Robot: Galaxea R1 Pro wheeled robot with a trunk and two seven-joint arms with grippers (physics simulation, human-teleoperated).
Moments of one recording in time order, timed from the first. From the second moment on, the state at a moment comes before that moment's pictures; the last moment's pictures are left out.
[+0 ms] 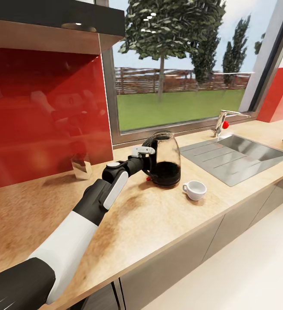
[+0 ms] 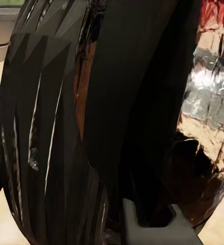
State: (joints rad) left arm -1.01 -0.17 -0.41 -1.09 0.38 0.55 0.01; right arm -0.25 -0.30 0.21 0.05 0.01 -0.44 0.45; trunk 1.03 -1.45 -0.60
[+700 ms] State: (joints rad) left arm -1.01 -0.17 -0.42 -1.31 0.38 0.66 0.01; right arm -0.25 -0.30 0.21 0.05 0.01 -0.44 0.45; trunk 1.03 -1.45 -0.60
